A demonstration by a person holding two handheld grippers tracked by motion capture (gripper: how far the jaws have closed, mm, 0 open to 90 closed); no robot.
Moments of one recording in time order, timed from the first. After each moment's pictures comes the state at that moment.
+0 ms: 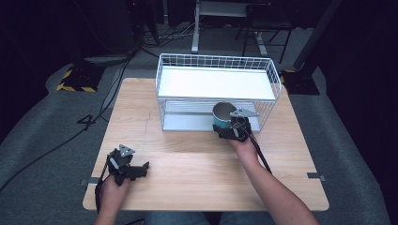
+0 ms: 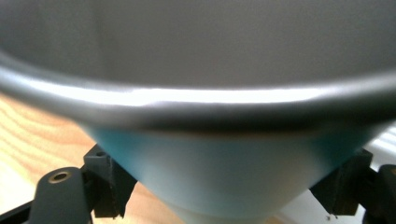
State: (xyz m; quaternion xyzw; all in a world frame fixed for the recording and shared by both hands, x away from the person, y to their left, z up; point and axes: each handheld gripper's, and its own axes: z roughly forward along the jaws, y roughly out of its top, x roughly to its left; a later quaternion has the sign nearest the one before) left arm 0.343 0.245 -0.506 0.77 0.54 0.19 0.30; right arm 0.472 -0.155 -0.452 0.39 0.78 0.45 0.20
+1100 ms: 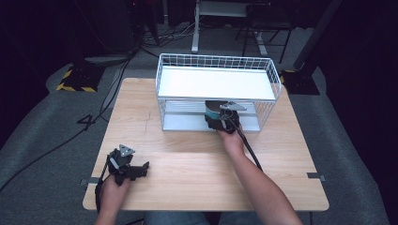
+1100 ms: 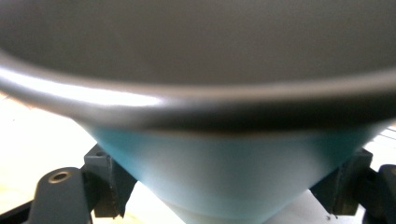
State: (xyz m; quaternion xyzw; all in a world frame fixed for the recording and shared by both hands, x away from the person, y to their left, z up) left arm 0.344 0.245 -0.506 0.77 0.54 0.19 0.30; right arm 0.513 -0.124 -0.471 0.41 0.75 0.46 0.24
